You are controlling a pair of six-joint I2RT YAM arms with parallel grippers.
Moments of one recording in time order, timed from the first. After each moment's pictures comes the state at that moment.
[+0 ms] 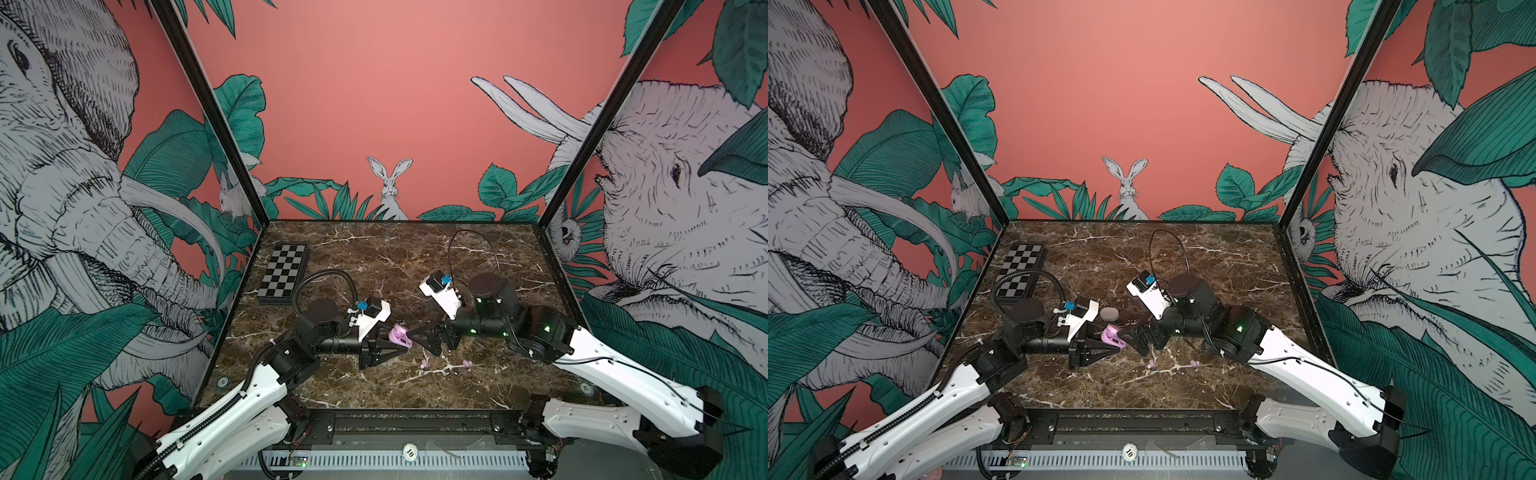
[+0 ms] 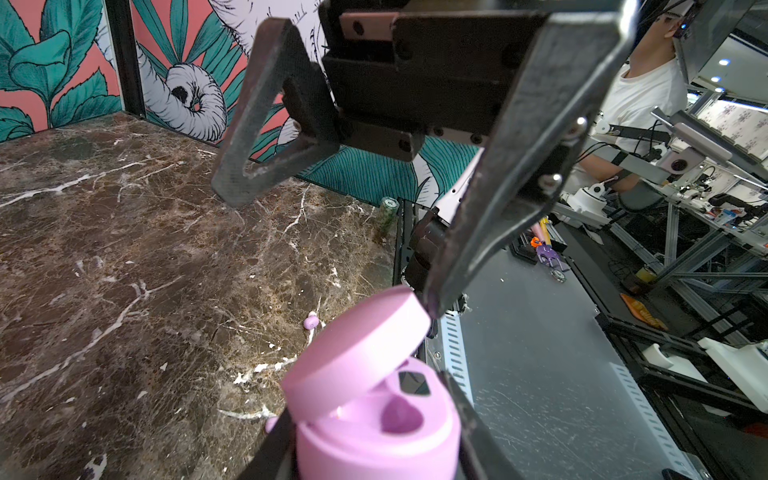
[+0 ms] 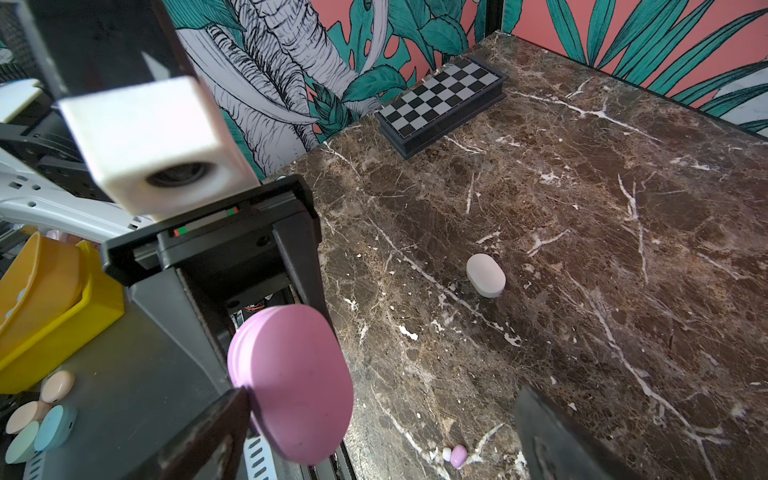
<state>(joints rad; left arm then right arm) -0.75 0.77 0.58 -0.03 0.84 -0.14 0.97 1.07 1.15 -0.62 -0.22 0.14</state>
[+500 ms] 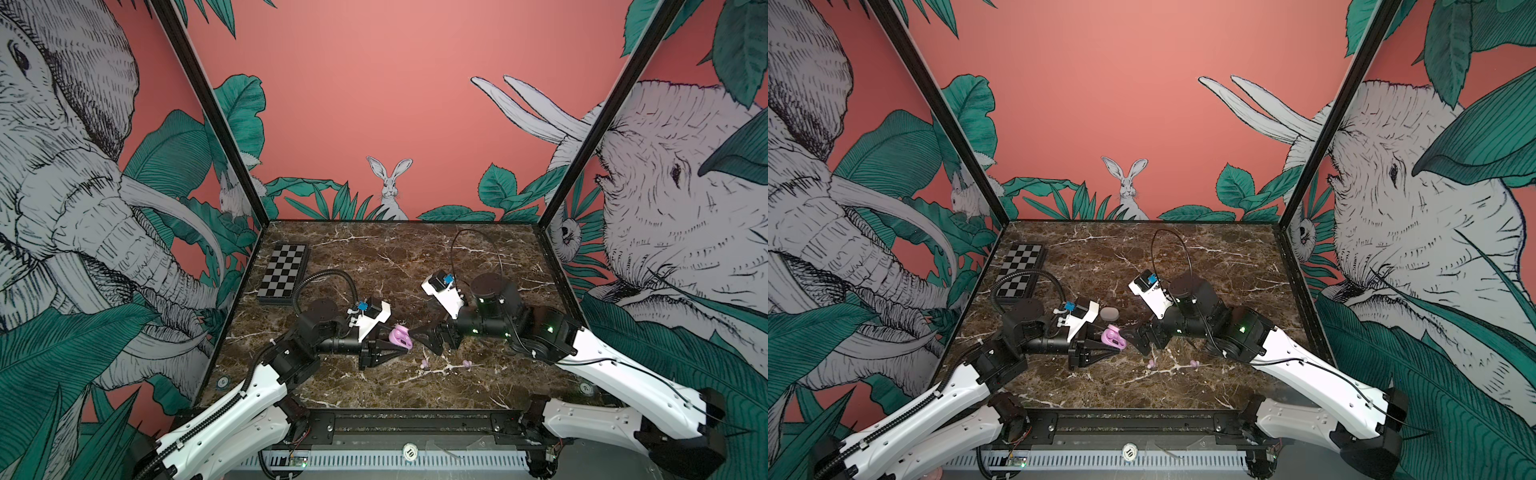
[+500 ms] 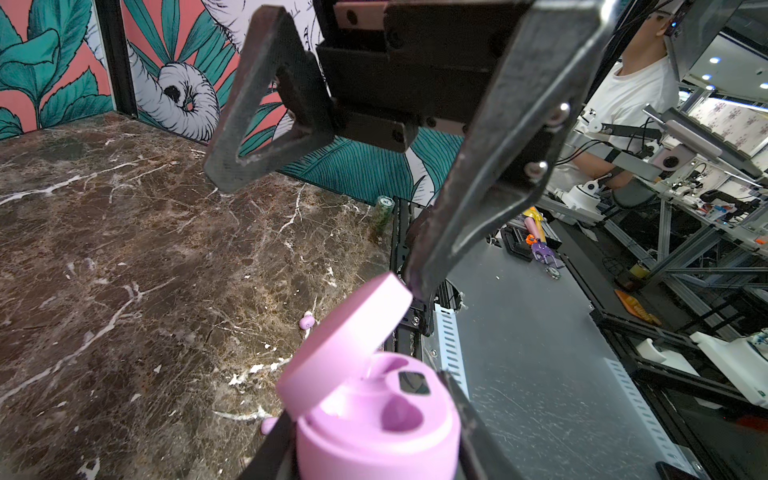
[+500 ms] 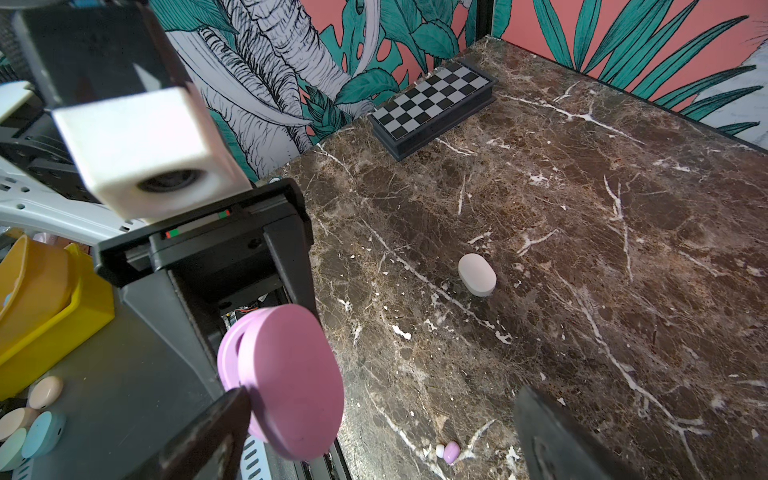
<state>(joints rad) -0.75 0.77 0.58 -0.03 0.85 -0.13 0.97 1.06 1.15 -0.63 -0.20 0.13</state>
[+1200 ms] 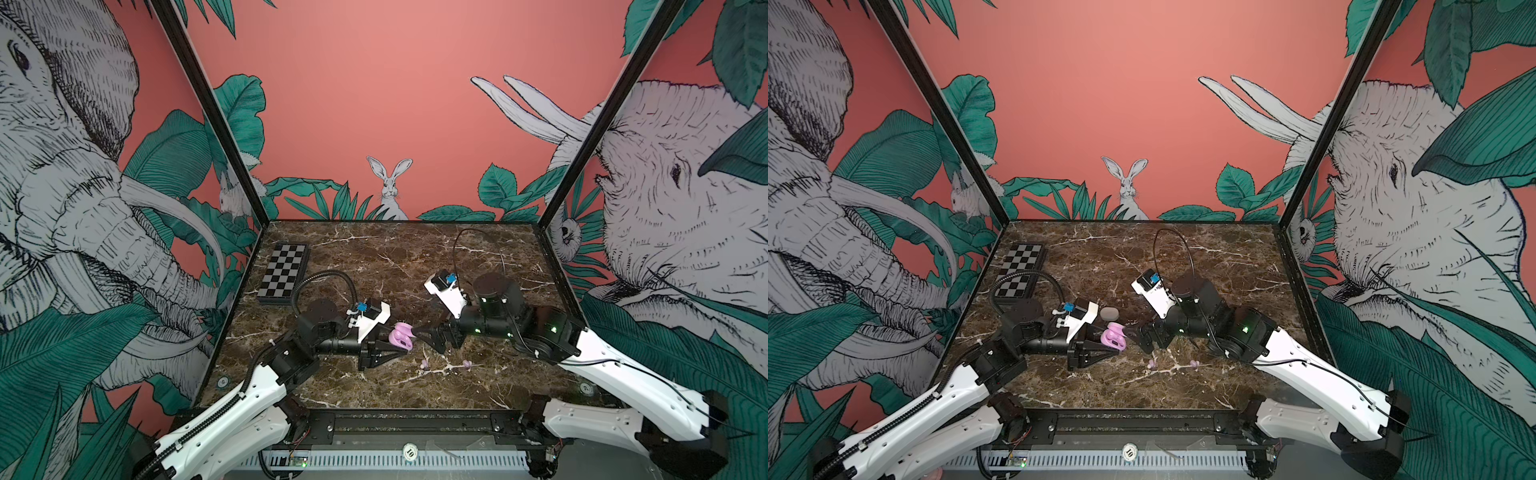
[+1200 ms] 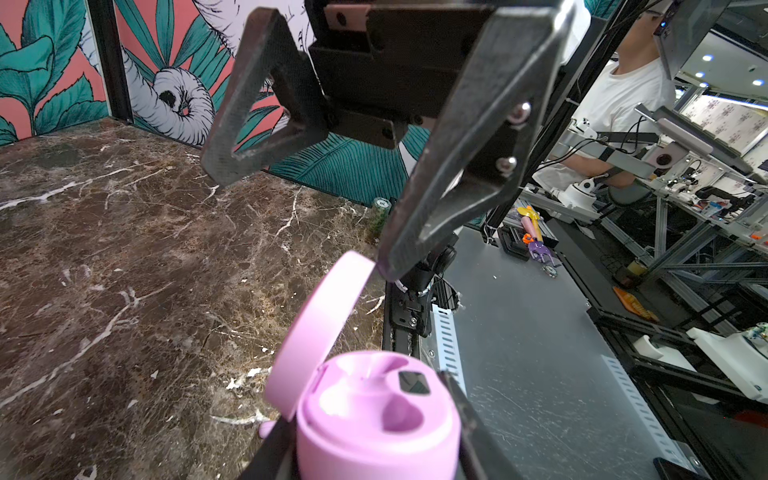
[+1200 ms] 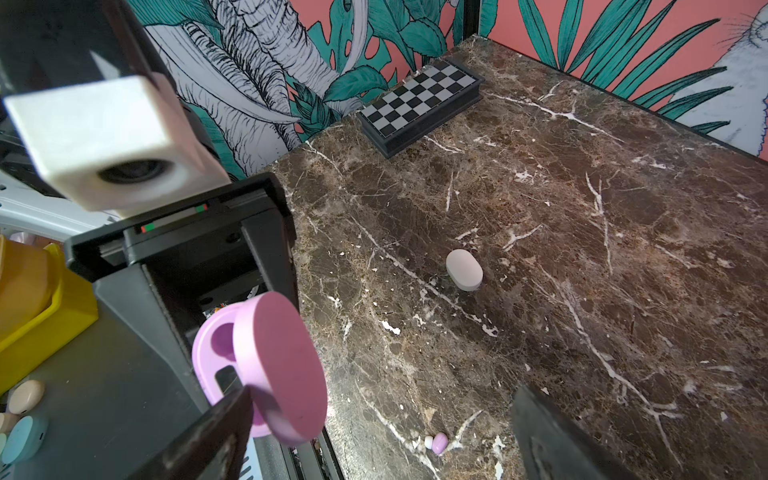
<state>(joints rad) -0.76 0.76 0.58 -0.03 0.86 -0.13 0.96 1.05 1.16 -0.66 -0.18 0.12</state>
